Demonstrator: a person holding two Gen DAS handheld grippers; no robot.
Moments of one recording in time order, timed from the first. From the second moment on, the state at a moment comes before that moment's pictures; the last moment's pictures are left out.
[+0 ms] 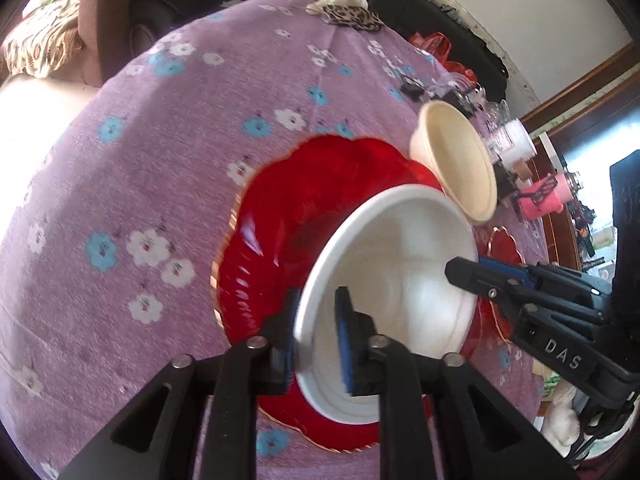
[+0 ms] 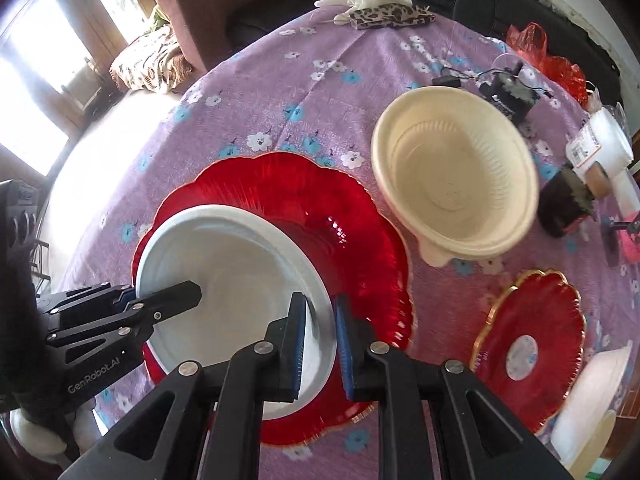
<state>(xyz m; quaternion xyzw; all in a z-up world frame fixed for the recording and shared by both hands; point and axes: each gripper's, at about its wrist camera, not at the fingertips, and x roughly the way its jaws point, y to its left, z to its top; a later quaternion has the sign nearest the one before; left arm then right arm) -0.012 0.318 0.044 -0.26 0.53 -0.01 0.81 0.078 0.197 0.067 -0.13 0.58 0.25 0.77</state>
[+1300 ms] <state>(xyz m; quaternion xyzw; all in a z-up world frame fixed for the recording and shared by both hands) -0.046 0.149 0.084 -0.16 0.47 -0.13 0.86 -0.020 -0.084 0.025 0.20 0.47 0.05 0.86</state>
